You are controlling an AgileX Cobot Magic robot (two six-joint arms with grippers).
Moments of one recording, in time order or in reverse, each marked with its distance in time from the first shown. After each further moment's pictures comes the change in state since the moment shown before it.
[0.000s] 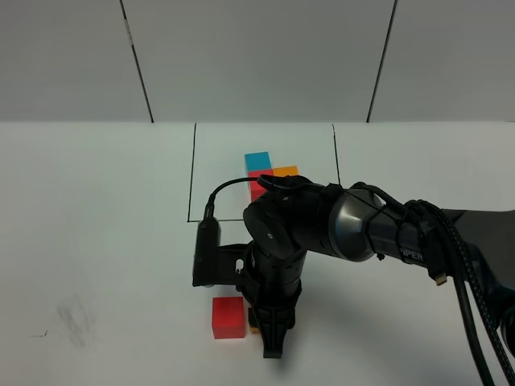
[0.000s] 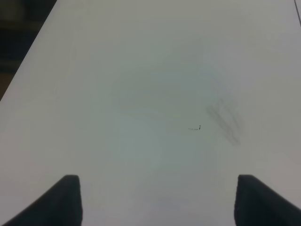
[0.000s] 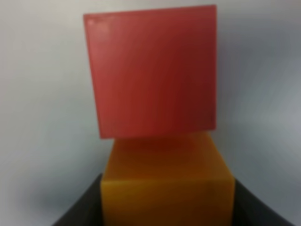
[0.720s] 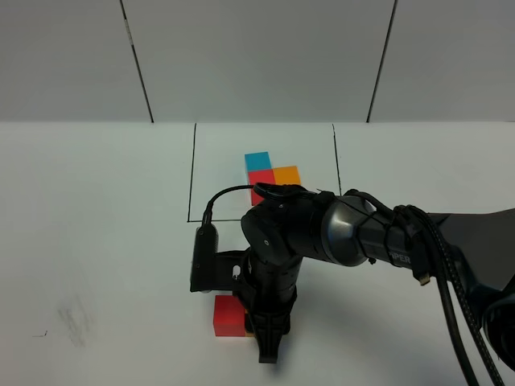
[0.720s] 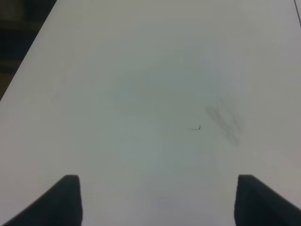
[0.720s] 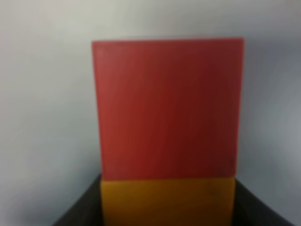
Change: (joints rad) left arm 0.000 0.000 0.000 0.000 0.000 0.001; right arm 0.002 0.040 0.000 0.021 -0.039 -0.017
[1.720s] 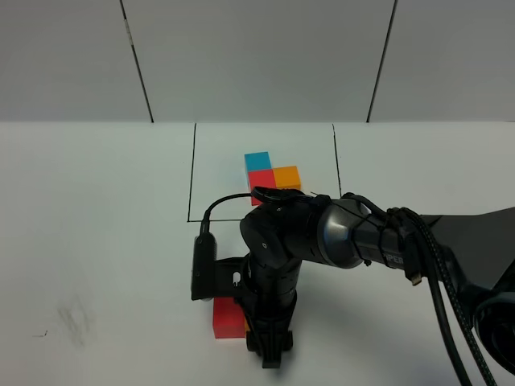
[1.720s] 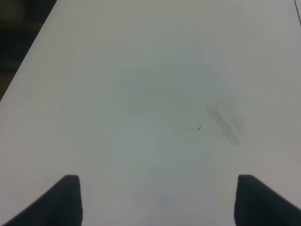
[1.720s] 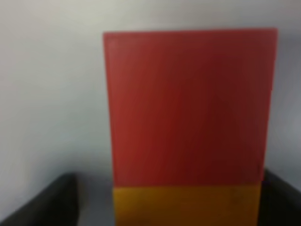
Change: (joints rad) left arm 0.000 0.000 0.000 0.000 0.000 0.001; right arm 0.000 0.017 -0.004 0.015 0.014 -0.041
